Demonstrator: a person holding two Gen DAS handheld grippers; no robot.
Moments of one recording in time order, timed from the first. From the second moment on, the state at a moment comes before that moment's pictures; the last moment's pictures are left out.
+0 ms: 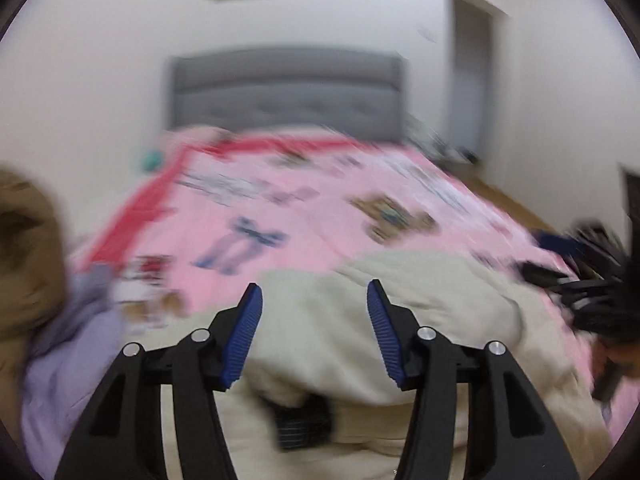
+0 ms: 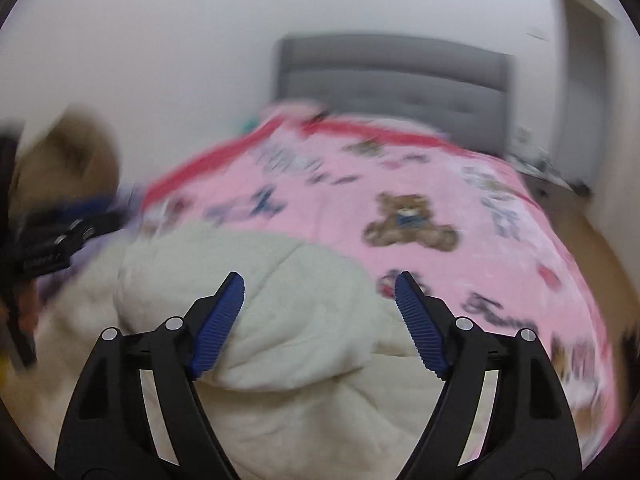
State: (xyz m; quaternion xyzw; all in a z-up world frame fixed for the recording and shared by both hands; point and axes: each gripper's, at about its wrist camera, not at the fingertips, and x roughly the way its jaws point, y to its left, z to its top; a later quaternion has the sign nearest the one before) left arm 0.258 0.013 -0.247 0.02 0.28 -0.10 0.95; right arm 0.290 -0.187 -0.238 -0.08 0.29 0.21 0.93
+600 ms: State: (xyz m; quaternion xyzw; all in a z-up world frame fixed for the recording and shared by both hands) left arm 0.266 0.016 -0.357 0.03 0.38 -0.13 0.91; right arm 0.293 -0.150 -0.340 -0.16 0.43 0.21 0.87
